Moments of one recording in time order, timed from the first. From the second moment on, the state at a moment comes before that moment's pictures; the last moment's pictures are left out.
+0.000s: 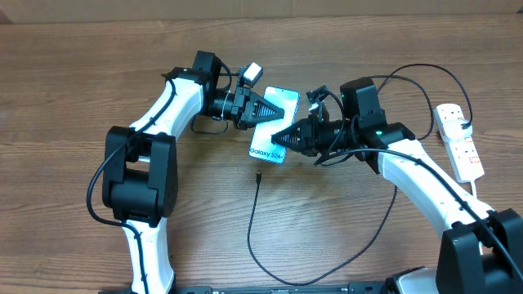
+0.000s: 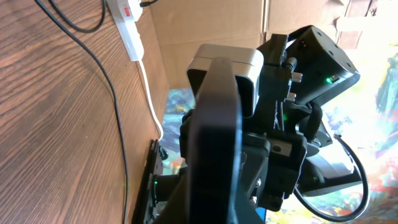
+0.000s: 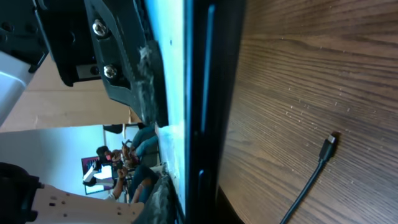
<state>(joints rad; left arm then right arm) -0.22 2.16 1.60 -0.92 1.55 0.04 0.31 1.59 1.01 -0.30 -0.97 0.63</state>
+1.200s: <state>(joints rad) -0.20 2.16 1.60 -1.00 1.31 -0.05 0.28 1.59 1.01 -0.43 -0.84 0.50</state>
